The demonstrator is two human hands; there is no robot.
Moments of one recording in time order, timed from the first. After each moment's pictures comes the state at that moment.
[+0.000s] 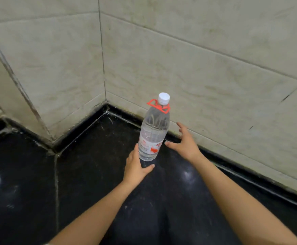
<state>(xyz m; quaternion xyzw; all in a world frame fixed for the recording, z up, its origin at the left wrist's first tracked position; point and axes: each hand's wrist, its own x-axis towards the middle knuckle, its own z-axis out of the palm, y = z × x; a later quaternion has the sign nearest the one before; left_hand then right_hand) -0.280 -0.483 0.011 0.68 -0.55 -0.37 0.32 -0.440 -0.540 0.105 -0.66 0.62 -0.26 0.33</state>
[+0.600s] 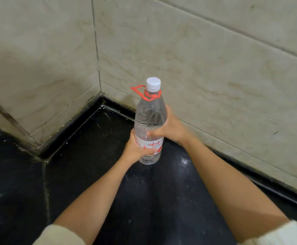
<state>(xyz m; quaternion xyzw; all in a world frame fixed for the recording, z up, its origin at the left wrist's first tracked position) -0.252 -0.588 -0.015 0.56 -0.44 -0.54 0.44 -0.377 -0.634 0.094 -0.69 0.48 -0.26 0.48</state>
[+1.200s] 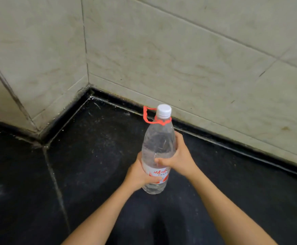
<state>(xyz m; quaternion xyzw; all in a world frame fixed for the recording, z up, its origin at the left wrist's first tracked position) -0.261 -0.426 -0.017 0.53 -0.52 -0.59 0.32 -0.394 -0.428 0.100 -0.58 0.62 -0.32 0.41</state>
